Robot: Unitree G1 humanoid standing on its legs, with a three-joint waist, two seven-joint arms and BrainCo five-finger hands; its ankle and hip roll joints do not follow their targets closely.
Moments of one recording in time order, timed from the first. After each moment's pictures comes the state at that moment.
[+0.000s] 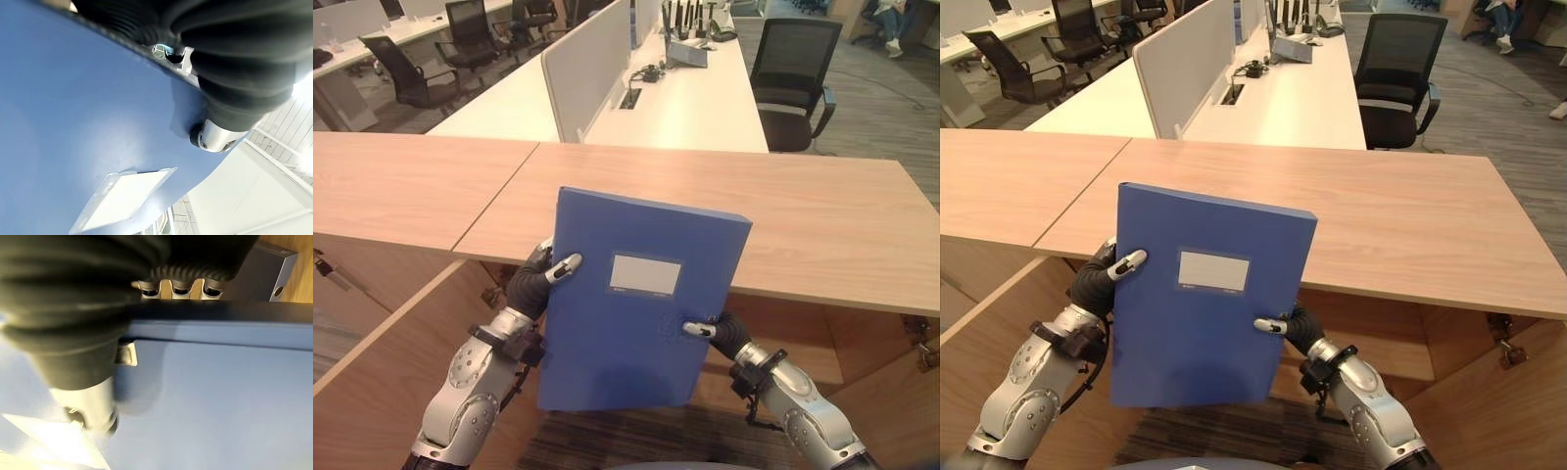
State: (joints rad) left arm 0.12 0.50 -0.11 -0.36 -0.80 -0.04 -0.23; right arm 0.10 -0.46 0.33 -0.09 0.69 0.02 0.31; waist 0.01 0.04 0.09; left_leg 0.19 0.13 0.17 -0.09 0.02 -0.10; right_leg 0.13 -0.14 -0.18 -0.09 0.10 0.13
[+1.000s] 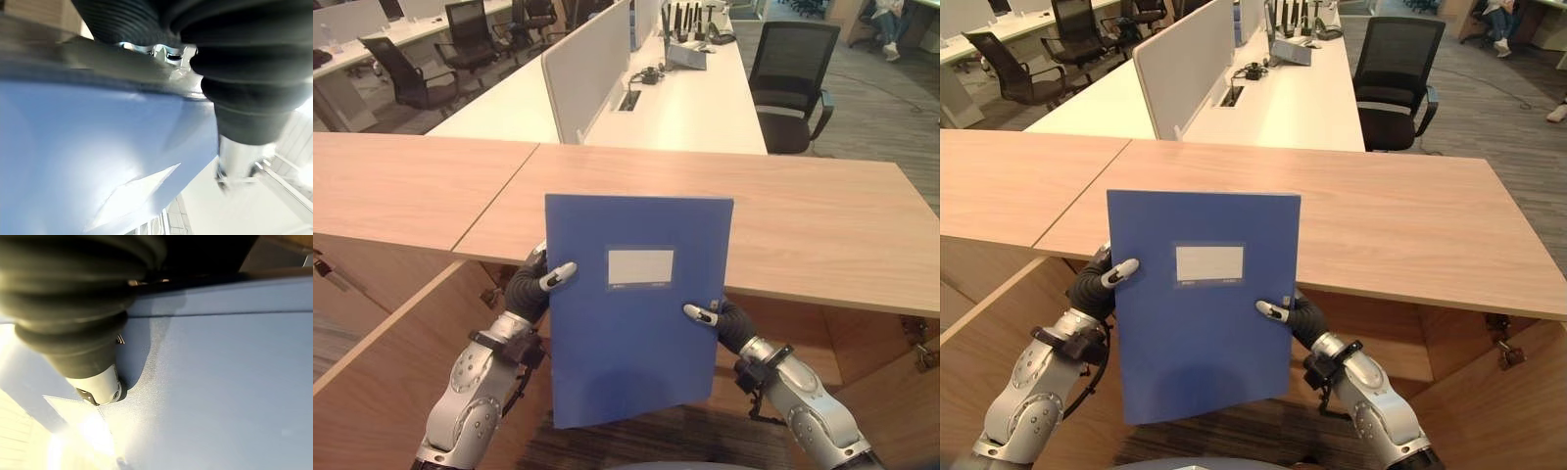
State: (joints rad) left arm 0.17 0.46 -0.07 -0.30 -0.80 -0.04 -0.26; right arm 0.11 -0.47 0.29 -0.13 0.63 0.01 0.35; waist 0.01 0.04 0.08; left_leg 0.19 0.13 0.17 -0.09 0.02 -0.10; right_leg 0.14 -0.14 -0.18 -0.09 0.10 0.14
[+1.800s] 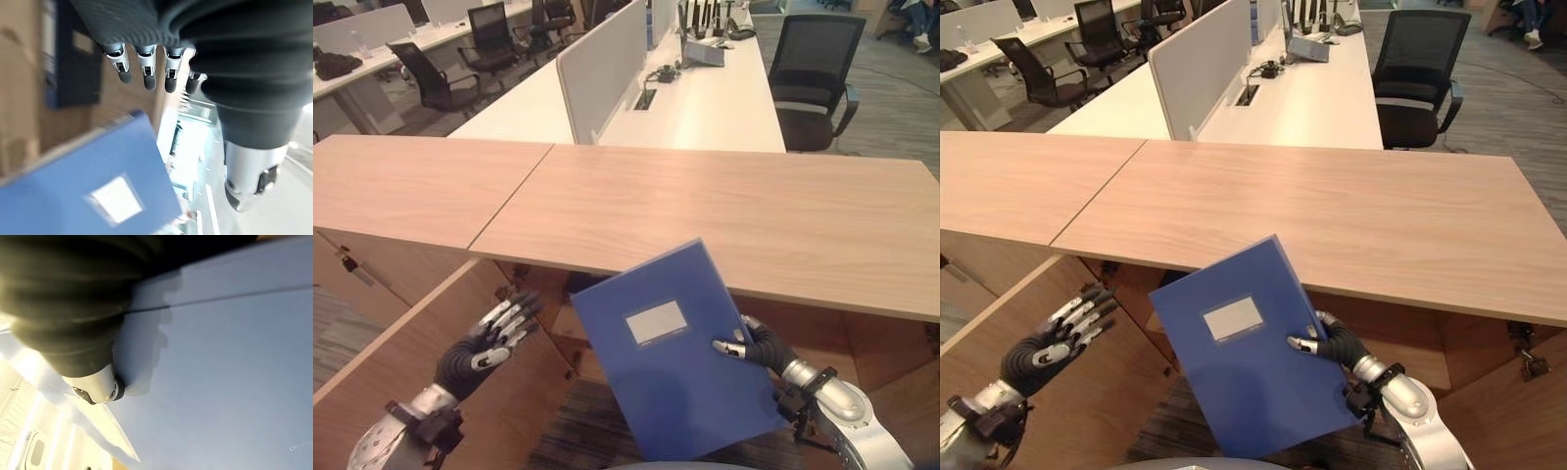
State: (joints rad) left arm 0.60 0.68 0.19 -0.24 -0.91 0.05 -0.58; right arm 0.27 -0.57 0.15 -0.12 0.29 -0.06 0.40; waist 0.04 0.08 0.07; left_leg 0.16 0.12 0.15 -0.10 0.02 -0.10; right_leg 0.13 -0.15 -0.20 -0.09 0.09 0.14
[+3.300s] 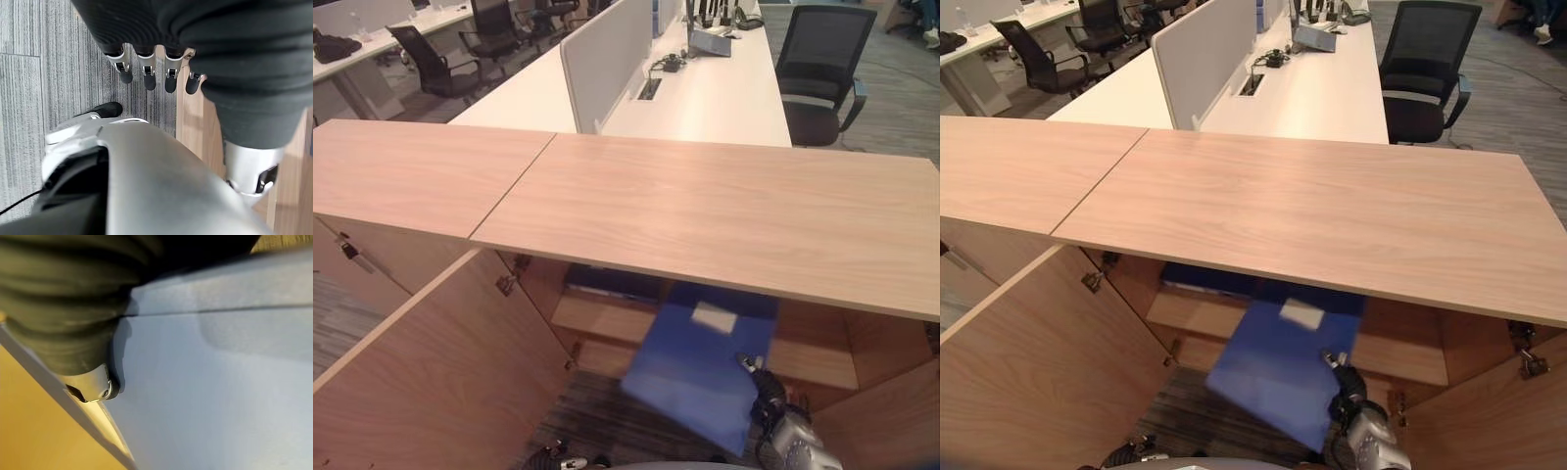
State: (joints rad) left arm 0.19 0.28 -0.23 0.95 -0.14 -0.08 -0.21; right arm 0.01 -0.25 -0.01 0.75 0.88 -0.10 0.05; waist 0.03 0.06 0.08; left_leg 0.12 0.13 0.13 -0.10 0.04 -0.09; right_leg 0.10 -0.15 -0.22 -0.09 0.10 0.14
